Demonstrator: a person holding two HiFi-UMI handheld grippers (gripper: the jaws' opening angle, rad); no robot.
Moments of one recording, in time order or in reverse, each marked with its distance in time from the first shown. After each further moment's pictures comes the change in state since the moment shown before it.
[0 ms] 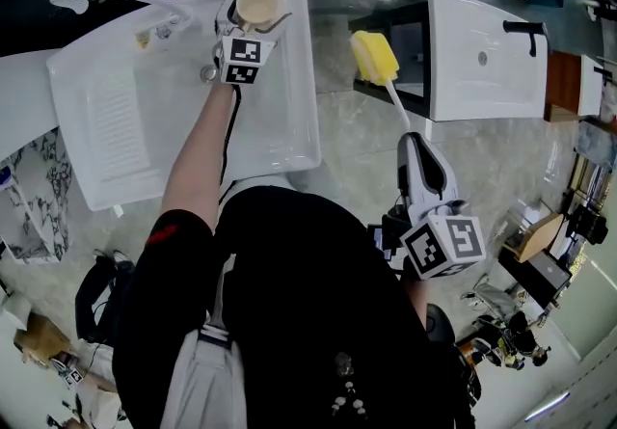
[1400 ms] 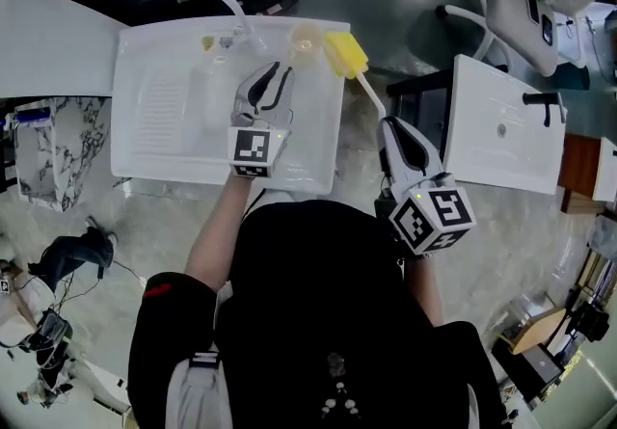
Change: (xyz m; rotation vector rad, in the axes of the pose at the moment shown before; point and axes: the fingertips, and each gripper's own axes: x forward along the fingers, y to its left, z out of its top) left arm -0.193 -0.033 0.123 -0.102 -0.201 0.256; right arm 0.040 0.051 0.036 -0.119 -0.077 0.414
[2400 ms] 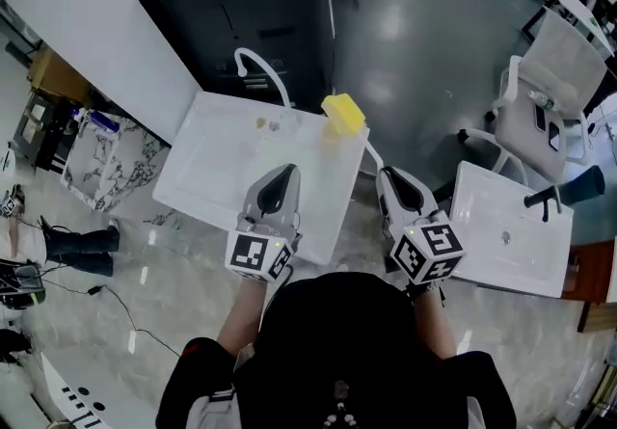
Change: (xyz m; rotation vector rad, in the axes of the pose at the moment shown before) left arm -0.129 -0.071 0.148 -0.058 -0.244 0.186; right arm -0.036 0.018 0.067 -0.176 -0.176 0.296
